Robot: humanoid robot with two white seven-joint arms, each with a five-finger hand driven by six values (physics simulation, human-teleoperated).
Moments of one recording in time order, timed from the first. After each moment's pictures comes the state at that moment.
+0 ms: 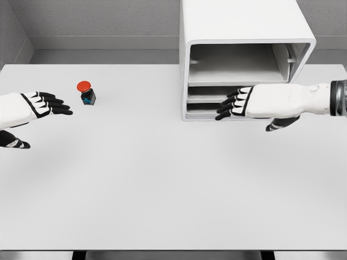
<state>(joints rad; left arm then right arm) -0.15 1.14 -0.11 -1.75 -0.12 -0.61 -0.56 -0.97 -1.03 0.99 -1.69 0.15 -0.61 0.54</state>
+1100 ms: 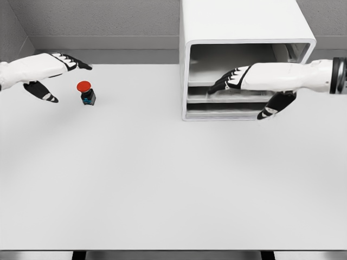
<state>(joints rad) -0.76 0.74 -0.47 -1.15 -0.41 -0.61 -0.61 -1.10 -0.99 1.07 -1.61 -0.16 -0.47 0.61</state>
